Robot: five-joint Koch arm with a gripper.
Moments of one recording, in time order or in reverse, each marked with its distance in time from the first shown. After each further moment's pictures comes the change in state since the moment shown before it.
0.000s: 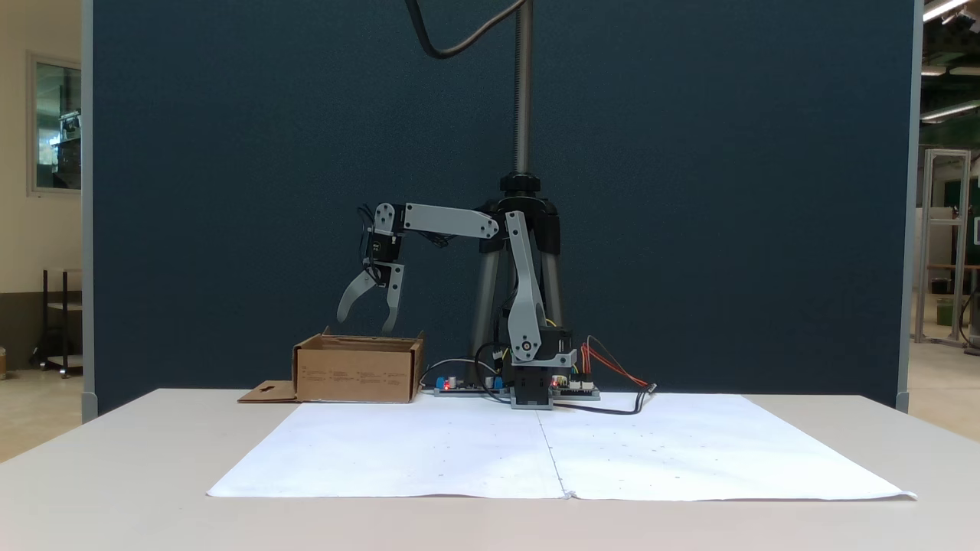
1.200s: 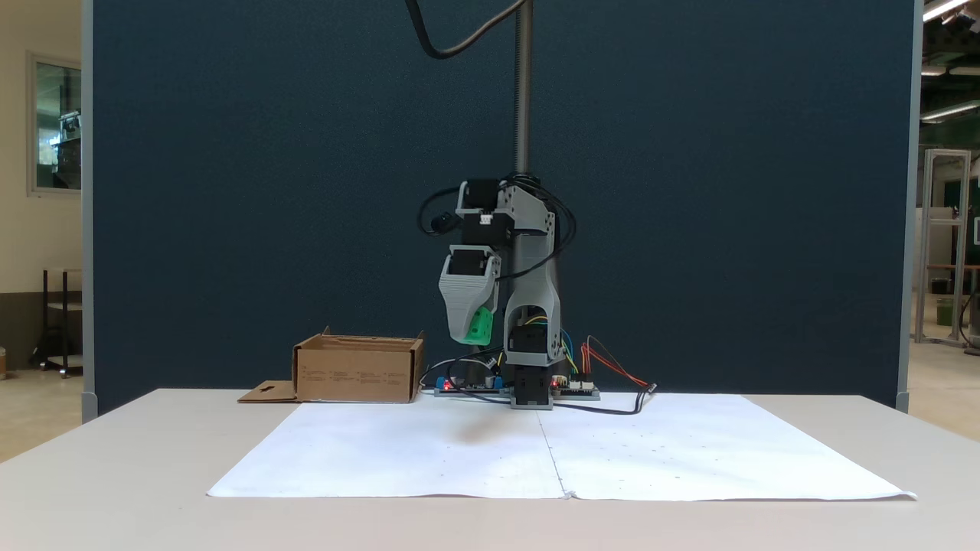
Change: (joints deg) arm -78.2 13.7 11.5 1.8 9.7
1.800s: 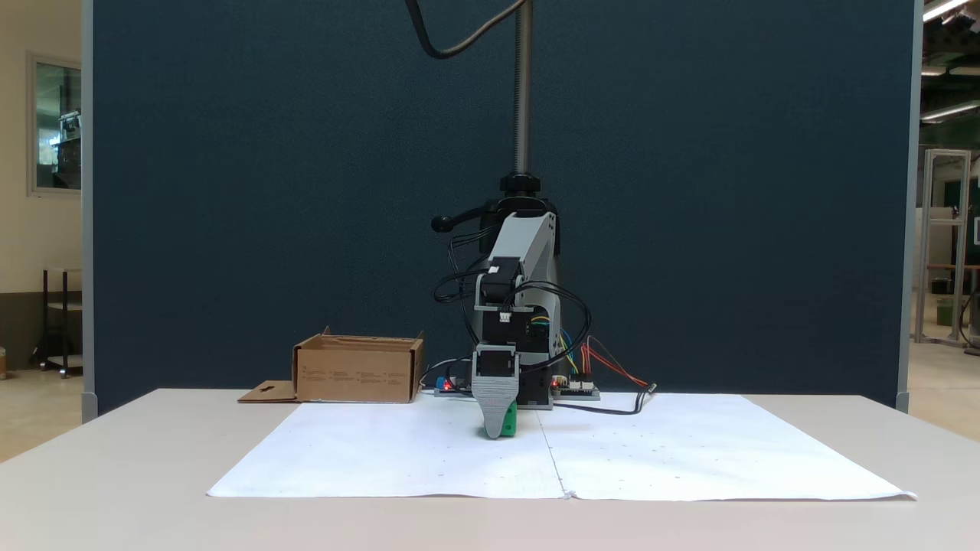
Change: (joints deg) arm -6.7 1.4 47.4 -35.8 -10.2
